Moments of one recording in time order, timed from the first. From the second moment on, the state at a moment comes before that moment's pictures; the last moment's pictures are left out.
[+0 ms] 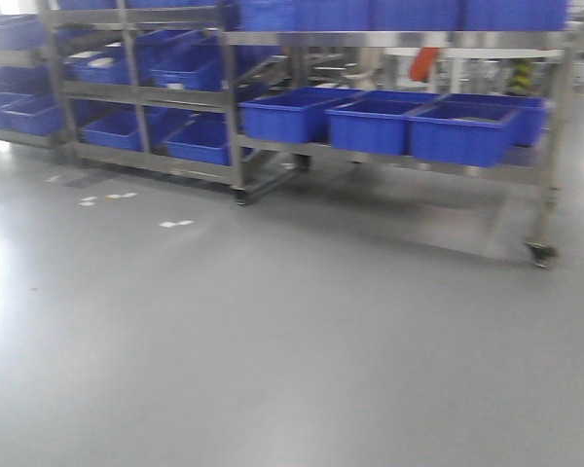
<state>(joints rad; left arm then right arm) -0.35 0.00 -0.50 0.29 0.75 -0.25 0.32 0.04 -0.40 -0.13 0.58 0.17</state>
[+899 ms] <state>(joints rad) -0.34 0.00 -0.50 0.29 0.75 -0.25 0.32 0.04 -0.40 -0.13 0.58 0.17</state>
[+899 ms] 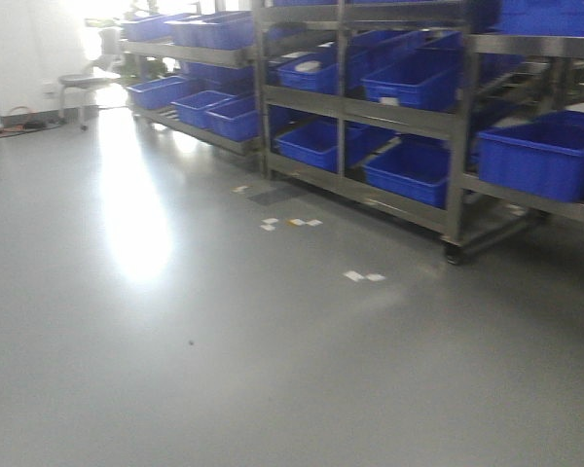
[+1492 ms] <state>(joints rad) -0.34 0.00 -0.50 0.29 0.75 -0.25 0.32 0.04 -0.40 -0.13 0.58 0.17</state>
